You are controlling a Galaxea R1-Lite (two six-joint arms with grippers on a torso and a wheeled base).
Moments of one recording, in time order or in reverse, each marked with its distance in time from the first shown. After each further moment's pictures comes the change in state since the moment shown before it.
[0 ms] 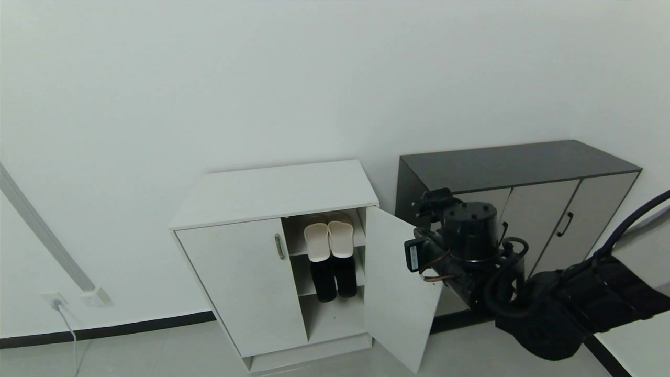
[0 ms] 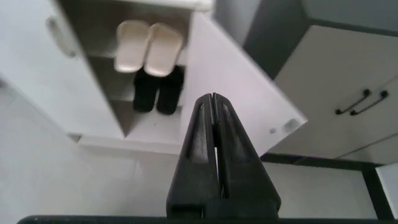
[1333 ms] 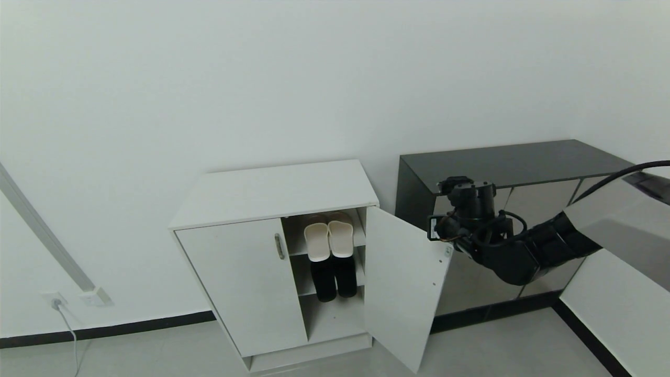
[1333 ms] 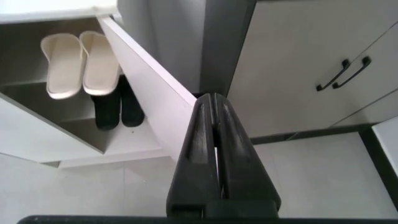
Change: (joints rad) left arm 0.001 0.000 0.000 0.000 -0.002 0.001; right arm -0.264 0.204 -0.302 0.183 0.121 0.089
